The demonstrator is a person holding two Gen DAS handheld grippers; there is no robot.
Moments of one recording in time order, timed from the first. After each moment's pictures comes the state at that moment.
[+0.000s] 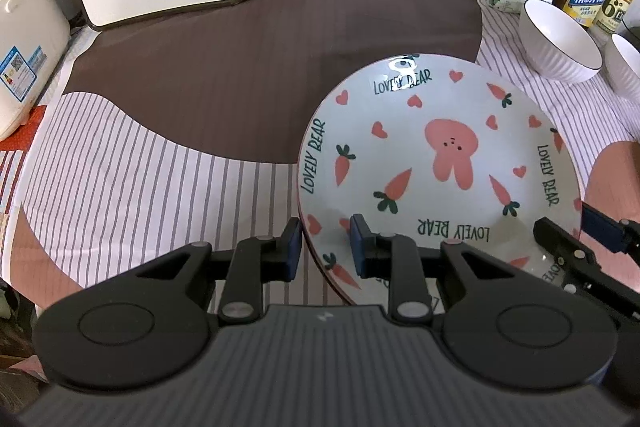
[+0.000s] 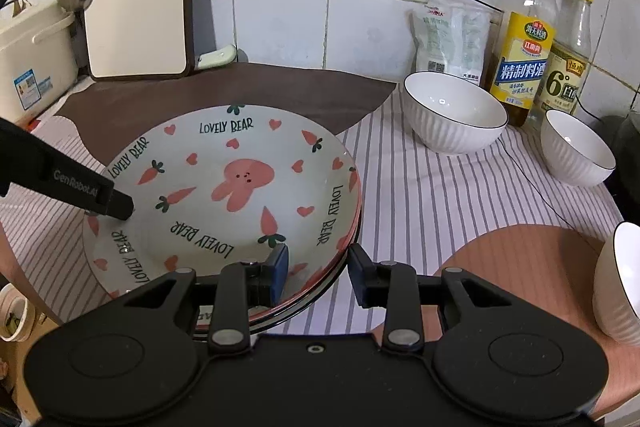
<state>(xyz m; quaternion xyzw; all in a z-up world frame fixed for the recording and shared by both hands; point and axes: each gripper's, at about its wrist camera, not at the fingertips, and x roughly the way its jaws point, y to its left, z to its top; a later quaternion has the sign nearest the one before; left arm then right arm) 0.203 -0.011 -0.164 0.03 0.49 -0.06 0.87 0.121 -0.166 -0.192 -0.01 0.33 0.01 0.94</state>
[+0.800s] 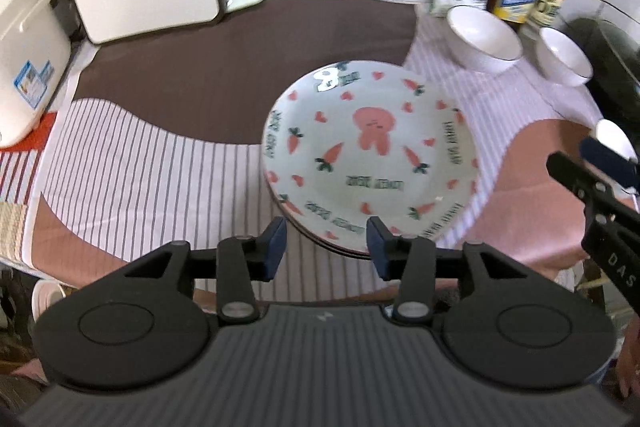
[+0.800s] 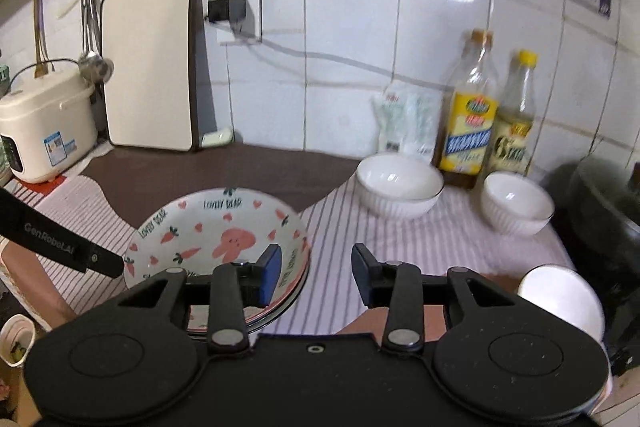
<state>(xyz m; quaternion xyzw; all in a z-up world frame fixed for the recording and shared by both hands) 0.134 -0.022 -0.092 0.03 0.49 -0.11 0.87 0.048 -0.205 -0.119 -0.01 0.24 0.01 0.97</state>
